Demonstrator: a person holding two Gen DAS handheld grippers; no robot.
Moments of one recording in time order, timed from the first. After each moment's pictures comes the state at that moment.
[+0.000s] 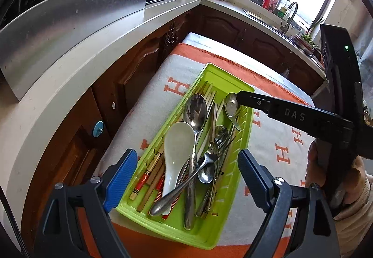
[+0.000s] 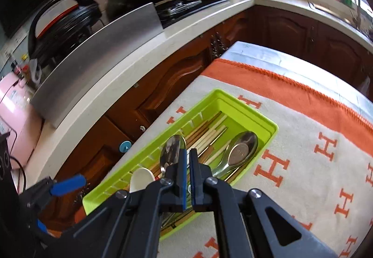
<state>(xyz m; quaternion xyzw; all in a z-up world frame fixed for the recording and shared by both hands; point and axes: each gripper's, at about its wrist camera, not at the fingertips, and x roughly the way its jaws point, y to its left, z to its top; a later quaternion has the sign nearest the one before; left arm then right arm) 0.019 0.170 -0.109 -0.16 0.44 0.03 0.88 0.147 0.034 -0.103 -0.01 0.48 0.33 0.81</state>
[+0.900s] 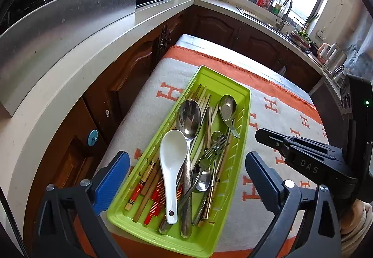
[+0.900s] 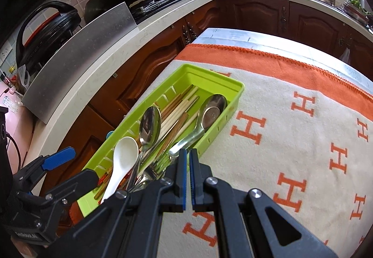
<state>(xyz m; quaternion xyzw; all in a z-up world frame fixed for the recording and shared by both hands) 0.032 0.163 -0.105 -0.14 0.44 0.02 0.89 0.114 -0.010 -0.117 0.02 0.50 0.27 0.82</state>
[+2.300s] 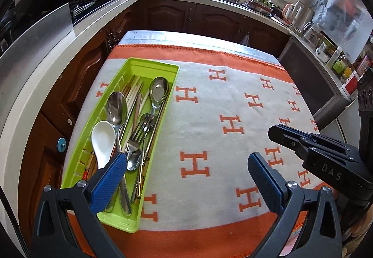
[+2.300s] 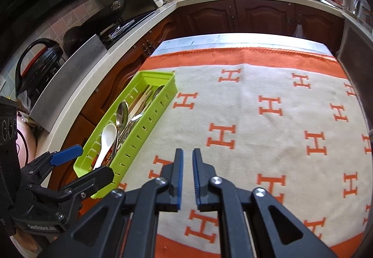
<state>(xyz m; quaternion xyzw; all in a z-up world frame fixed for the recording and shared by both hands) 0.019 0.054 -0.075 -0.05 0.47 -0.08 0.88 0.046 -0.130 -0.084 0.09 0.49 0.17 0.85</state>
